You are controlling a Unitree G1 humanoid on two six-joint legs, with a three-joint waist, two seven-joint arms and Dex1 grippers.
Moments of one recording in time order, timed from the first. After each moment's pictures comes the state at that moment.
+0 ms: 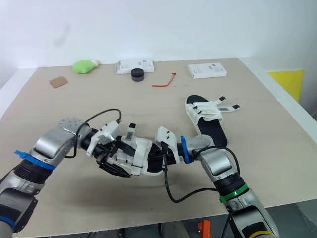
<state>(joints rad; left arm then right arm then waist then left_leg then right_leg) -0.66 0.67 -0.34 0.01 -0.46 0.53 -1.58 -0.52 -0.50 0.35 -0.02 0.28 0.53 1.17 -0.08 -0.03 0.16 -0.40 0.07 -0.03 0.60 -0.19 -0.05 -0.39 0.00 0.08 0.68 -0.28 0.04</state>
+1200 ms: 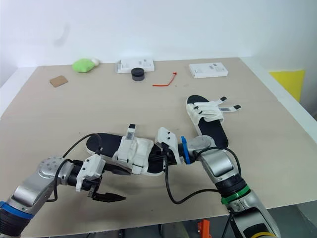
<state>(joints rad) -0.11 0.72 -0.20 -0.25 -0.41 0.20 -1.28 -0.51 -0.51 0.35 -0.05 0.28 0.54 1.17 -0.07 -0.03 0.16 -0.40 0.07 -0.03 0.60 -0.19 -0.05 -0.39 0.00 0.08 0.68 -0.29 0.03</state>
